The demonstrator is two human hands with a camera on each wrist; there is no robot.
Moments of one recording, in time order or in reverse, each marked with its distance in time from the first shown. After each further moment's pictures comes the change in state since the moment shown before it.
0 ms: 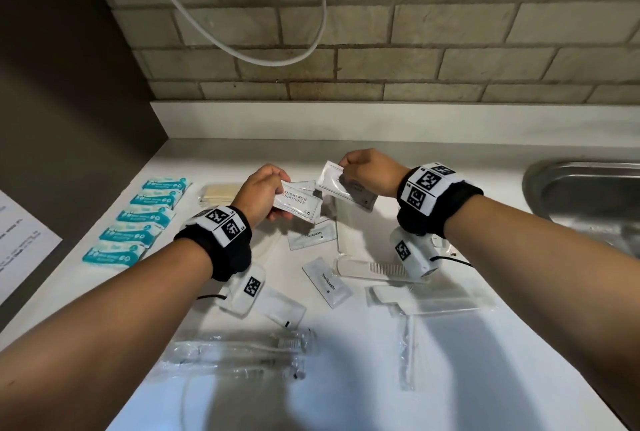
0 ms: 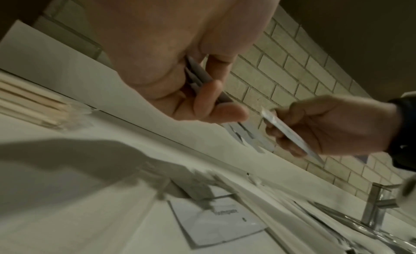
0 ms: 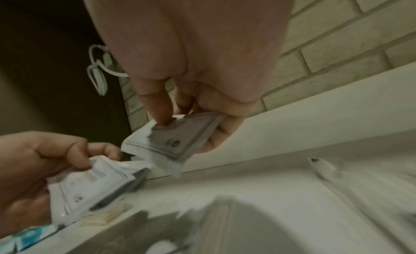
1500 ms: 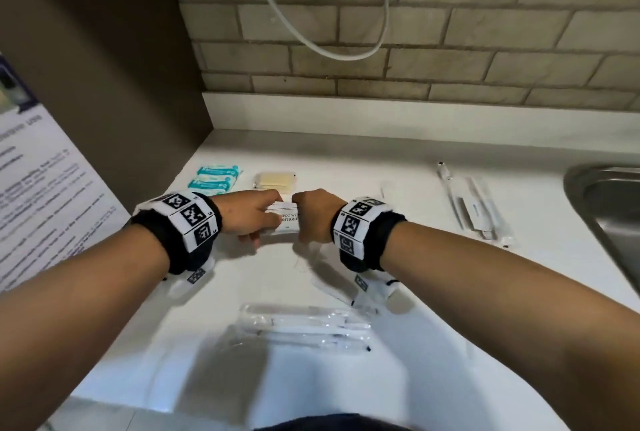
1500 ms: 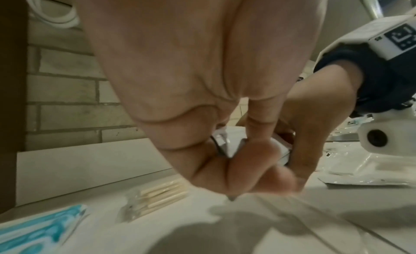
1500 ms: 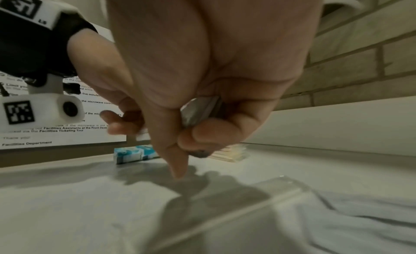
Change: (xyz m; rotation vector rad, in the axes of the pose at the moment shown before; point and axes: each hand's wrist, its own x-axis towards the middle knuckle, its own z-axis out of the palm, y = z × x) left_hand -0.049 -0.006 -0.133 0.896 -0.504 -0.038; right_hand -0.004 -0.089 0.164 -0.685 -0.225 -0.155
